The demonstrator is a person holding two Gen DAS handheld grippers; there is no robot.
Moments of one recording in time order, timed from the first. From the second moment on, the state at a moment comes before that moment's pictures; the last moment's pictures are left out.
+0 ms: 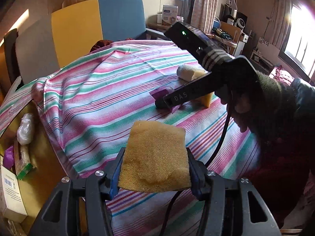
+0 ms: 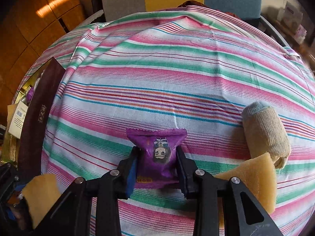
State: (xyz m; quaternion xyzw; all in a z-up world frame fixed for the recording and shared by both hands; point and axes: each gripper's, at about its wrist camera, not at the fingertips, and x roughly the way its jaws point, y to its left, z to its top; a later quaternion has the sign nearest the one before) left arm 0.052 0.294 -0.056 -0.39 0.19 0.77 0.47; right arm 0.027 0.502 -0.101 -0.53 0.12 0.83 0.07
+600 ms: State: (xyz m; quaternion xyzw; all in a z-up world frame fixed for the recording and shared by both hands) left arm 0.002 0.208 0.001 -0.37 0.12 0.85 0.37; right arm 0.022 0.485 -0.104 -0.52 0.07 0.85 0.08
